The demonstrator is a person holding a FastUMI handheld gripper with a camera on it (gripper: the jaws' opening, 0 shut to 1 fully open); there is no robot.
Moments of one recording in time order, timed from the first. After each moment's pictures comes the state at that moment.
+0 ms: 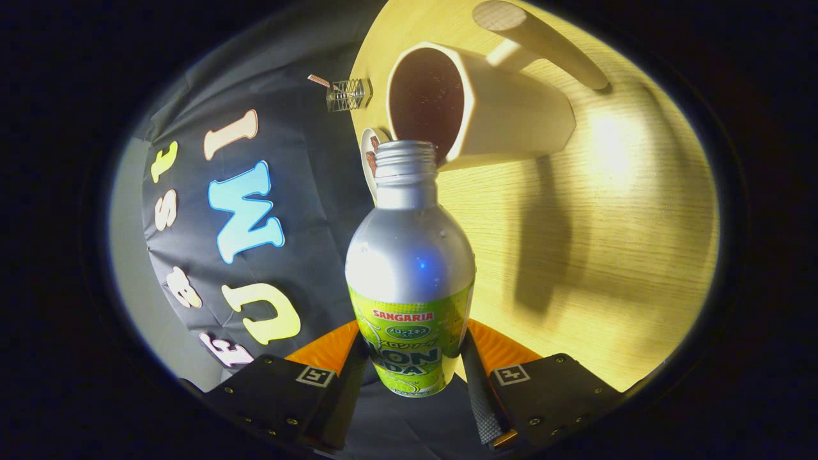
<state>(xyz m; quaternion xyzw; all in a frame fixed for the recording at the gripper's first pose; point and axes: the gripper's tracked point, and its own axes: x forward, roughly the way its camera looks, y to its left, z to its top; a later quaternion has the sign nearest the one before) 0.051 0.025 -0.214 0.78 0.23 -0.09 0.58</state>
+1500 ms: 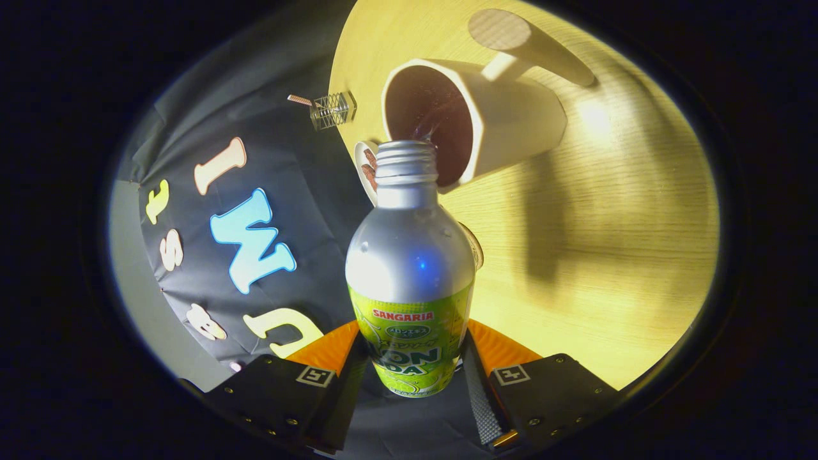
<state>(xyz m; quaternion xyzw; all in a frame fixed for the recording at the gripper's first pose) 0.058 0.013 -0.189 0.83 0.21 -0.10 0.51</state>
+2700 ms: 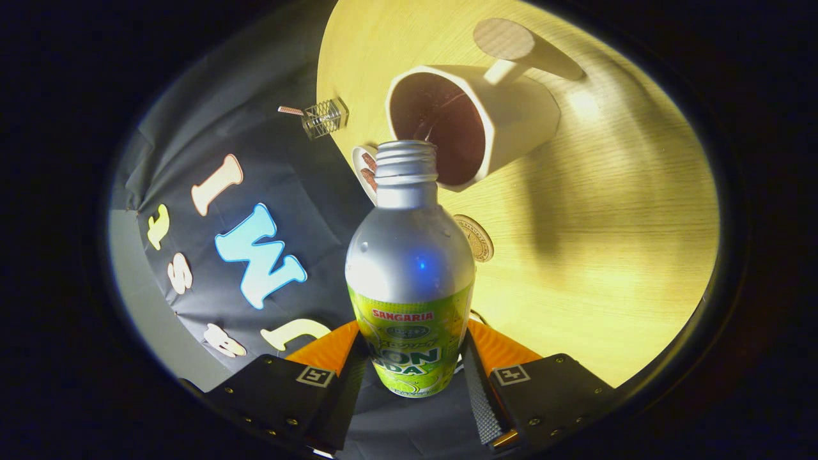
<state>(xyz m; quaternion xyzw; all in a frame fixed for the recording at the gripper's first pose) 0.059 0.007 -0.170 0.86 0.19 -0.11 0.46</state>
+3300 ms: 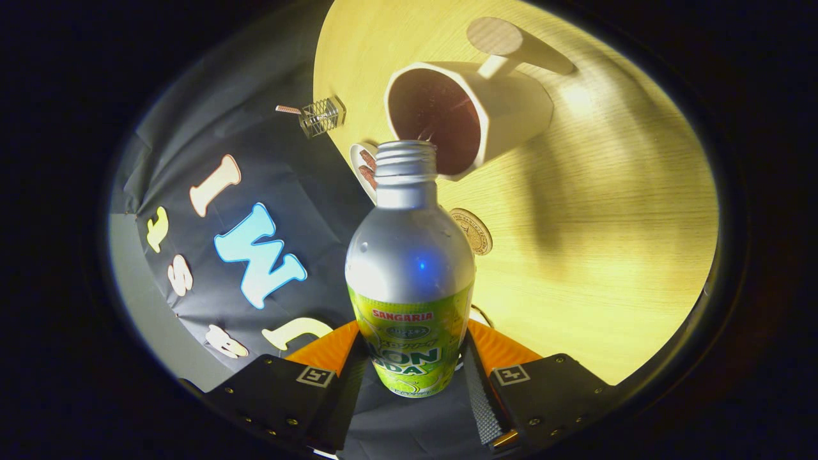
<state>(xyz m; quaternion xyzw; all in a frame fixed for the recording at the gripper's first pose) 0.061 0.012 -0.165 0.86 0.20 -0.10 0.46</state>
